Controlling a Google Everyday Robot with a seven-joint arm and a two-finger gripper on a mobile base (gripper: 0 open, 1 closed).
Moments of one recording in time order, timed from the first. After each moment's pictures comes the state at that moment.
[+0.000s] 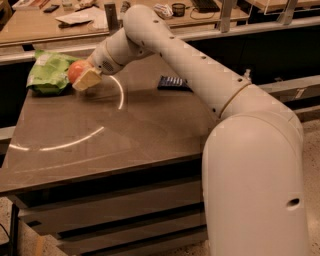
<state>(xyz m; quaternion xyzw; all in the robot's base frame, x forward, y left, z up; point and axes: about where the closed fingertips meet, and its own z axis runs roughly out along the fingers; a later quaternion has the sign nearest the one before) 0.712 0.227 0.875 -0.63 0.63 0.26 0.39</state>
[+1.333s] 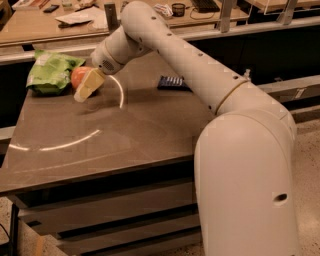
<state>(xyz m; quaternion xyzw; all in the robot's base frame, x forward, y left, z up) 0.708 0.224 0.869 -0.64 0.63 0.26 0.36</state>
